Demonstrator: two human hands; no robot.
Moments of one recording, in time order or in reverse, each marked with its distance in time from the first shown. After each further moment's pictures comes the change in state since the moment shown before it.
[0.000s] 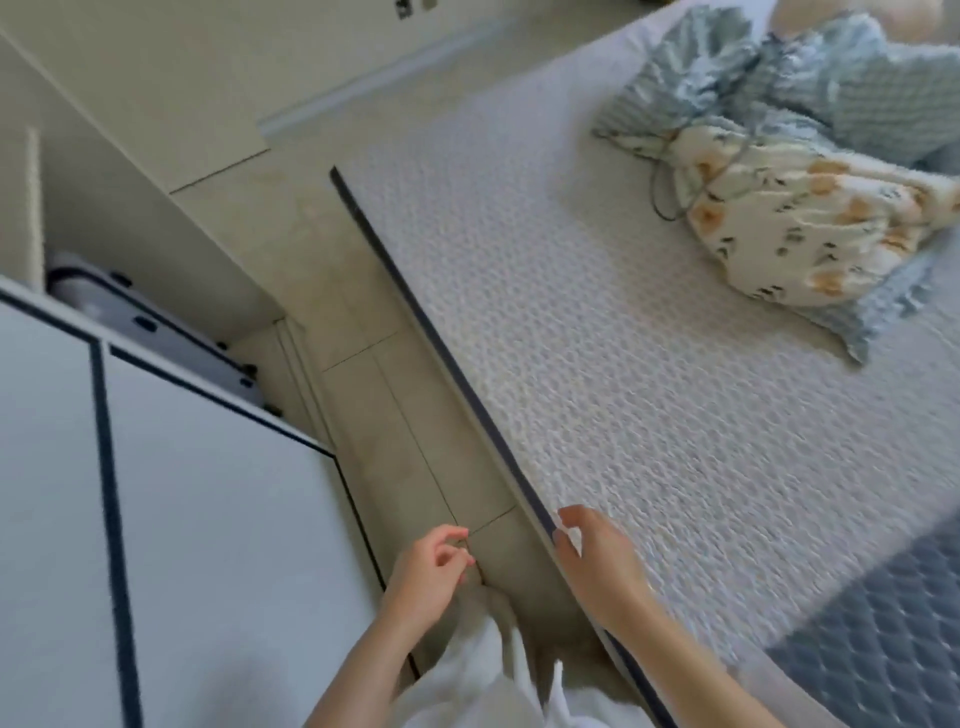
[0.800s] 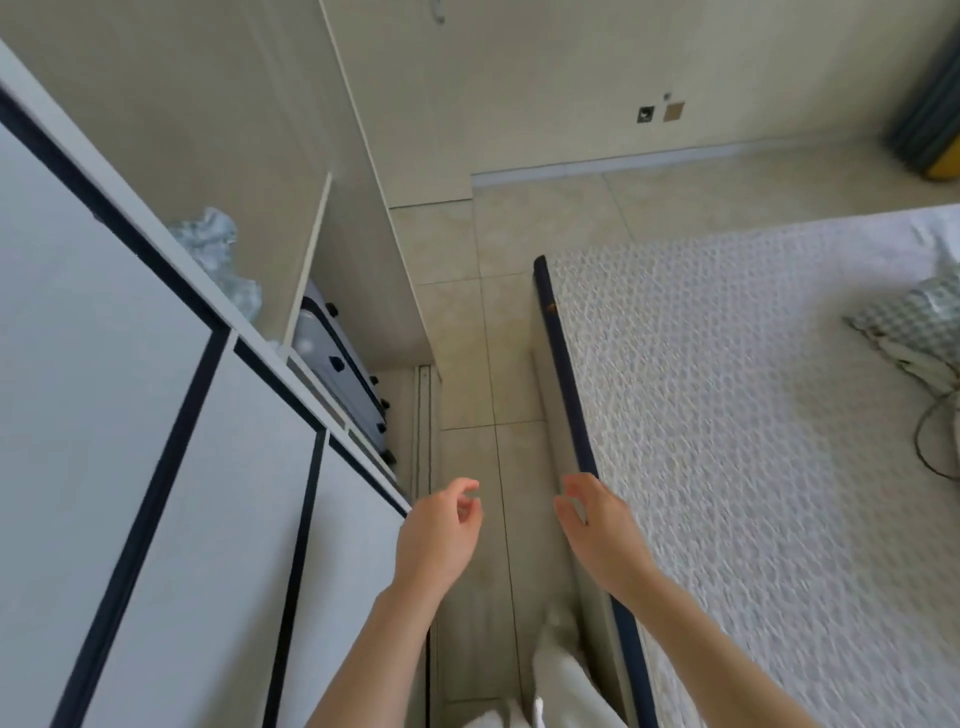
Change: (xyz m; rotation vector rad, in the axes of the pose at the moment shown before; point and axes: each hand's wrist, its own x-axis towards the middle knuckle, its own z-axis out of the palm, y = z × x) left_hand 0.157 0.047 -0.290 0.081 0.579 0.086; right_hand 0.241 -0.327 0.057 -0.071 -0.173 -0.440
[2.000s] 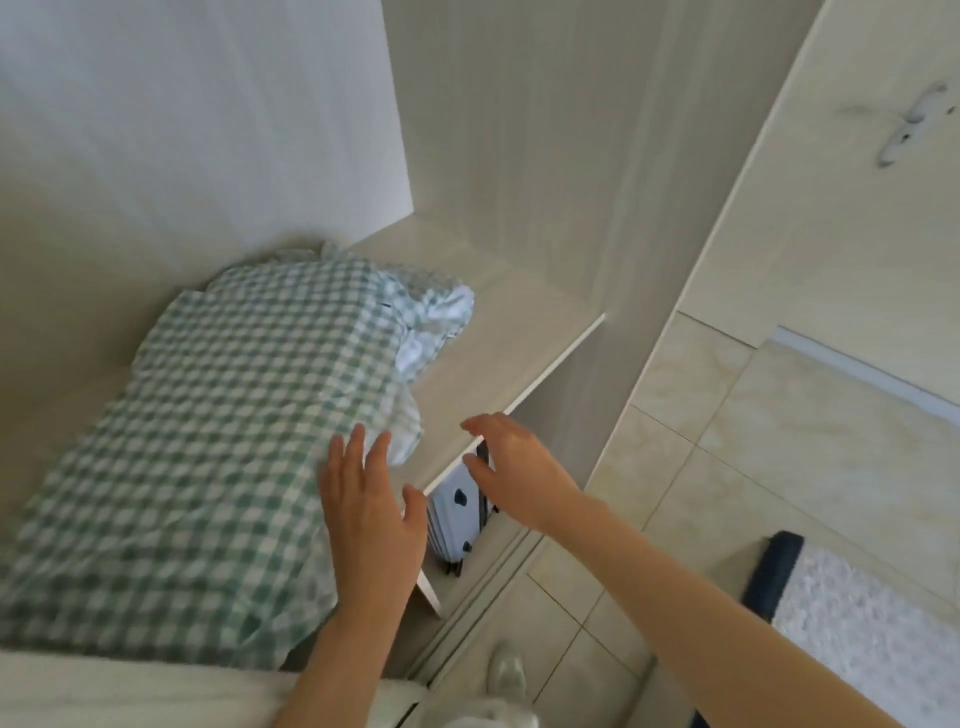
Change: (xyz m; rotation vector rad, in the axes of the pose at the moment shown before) left_hand 0.273 -0.034 -0.200 0.090 0.936 -0.632; right_hand 0.396 -0.368 0.096 -0.350 -0.660 -1.021
